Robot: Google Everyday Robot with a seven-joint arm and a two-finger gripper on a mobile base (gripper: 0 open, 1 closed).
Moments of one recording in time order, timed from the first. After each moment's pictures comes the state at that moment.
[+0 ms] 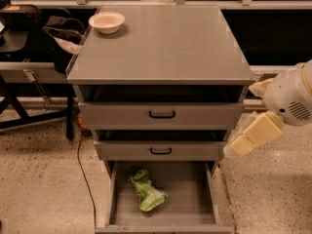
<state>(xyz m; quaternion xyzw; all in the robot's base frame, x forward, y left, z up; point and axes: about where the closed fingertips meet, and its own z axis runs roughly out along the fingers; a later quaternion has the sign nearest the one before) 0.428 -0.177 0.898 -0.48 0.83 0.12 0.26</state>
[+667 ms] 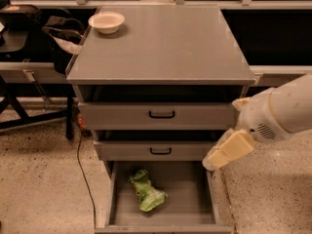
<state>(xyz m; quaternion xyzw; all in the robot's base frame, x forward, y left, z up) 0.435 -0.154 0.847 -0.47 0.83 0.12 0.27</state>
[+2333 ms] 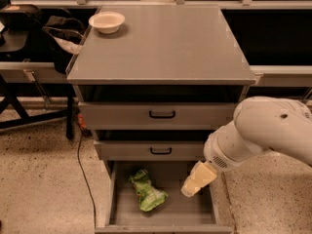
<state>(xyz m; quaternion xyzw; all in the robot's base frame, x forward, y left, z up) 0.438 -0.125 0.707 -0.48 0.85 0.09 0.18</state>
